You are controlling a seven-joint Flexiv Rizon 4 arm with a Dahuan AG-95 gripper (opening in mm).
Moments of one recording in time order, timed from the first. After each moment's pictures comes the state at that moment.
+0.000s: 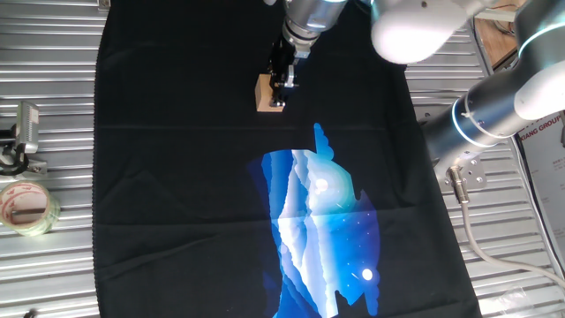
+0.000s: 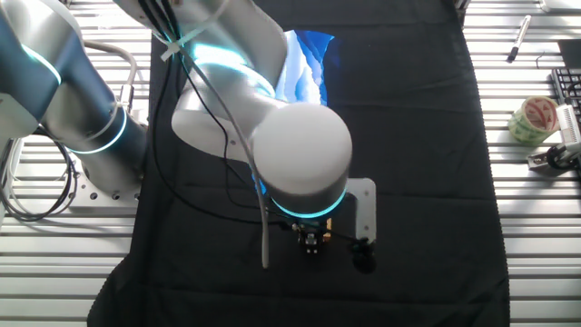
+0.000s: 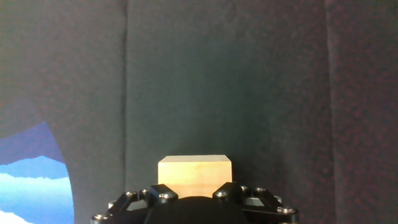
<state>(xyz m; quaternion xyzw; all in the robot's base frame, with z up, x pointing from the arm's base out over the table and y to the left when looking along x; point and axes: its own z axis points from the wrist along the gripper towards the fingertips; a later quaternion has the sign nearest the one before) 0.402 -0.148 0.031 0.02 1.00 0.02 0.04</state>
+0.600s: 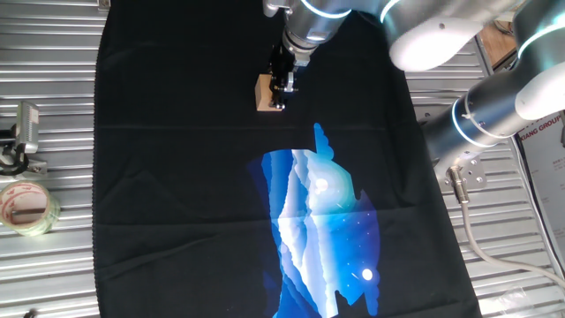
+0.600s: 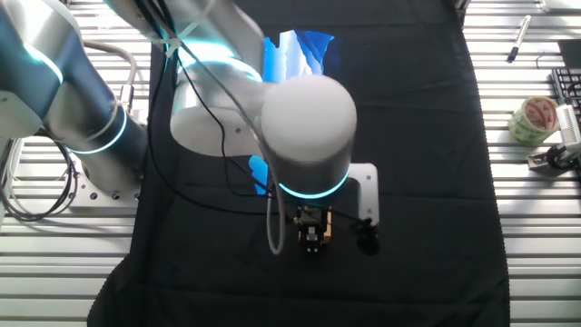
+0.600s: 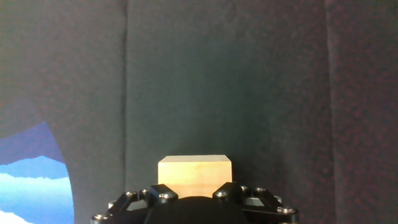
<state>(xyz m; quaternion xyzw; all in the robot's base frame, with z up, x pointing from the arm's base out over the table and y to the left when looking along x) 0.401 -0.152 0.030 0.02 1.00 0.01 0.04</state>
